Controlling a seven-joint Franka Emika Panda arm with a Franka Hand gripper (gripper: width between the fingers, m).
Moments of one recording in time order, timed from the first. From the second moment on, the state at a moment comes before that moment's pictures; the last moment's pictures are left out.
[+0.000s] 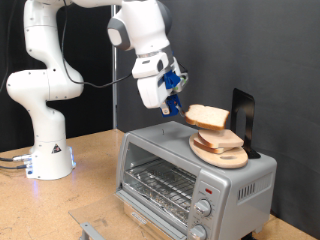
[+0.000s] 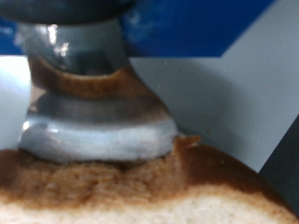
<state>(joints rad) -0.20 -0.32 0.41 -2.37 0.52 2.24 0.15</state>
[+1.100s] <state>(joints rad) -0.23 -0.52 0.23 -2.56 0.57 2.17 -0.06</state>
